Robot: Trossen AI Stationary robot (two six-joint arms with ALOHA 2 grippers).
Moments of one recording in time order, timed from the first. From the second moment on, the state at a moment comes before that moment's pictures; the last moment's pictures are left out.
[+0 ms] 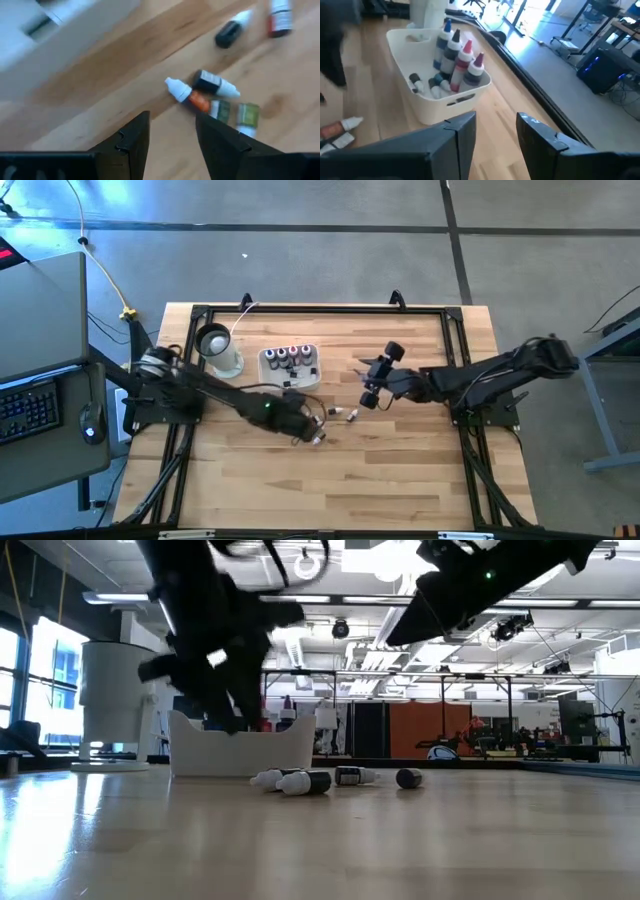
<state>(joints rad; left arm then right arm) -0.30 1.74 1.16 -0.64 -0.40 -1.24 0.12 1.27 0.69 0.11 0.67 0.02</state>
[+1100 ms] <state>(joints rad) -0.23 1.84 1.24 -0.58 -0.34 -1.39 0.12 1.20 0.69 0.02 0.64 0.00</state>
